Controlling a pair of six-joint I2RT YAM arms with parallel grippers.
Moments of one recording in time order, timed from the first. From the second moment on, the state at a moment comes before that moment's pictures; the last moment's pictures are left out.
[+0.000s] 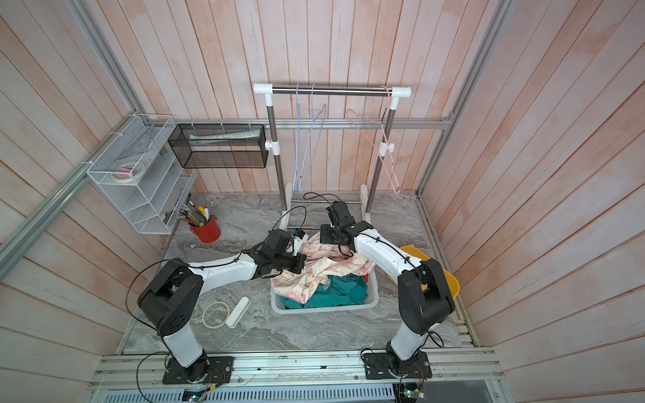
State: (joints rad) left arm -0.68 1.79 1.05 -0.05 0.36 -0.35; right arm 0.53 1.69 1.27 -0.48 0.05 0.45
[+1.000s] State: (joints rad) left arm -0.66 1.85 1.04 0.04 0.38 -0.44; right arm 0.51 1.75 1.17 -0.24 -0.01 0.45
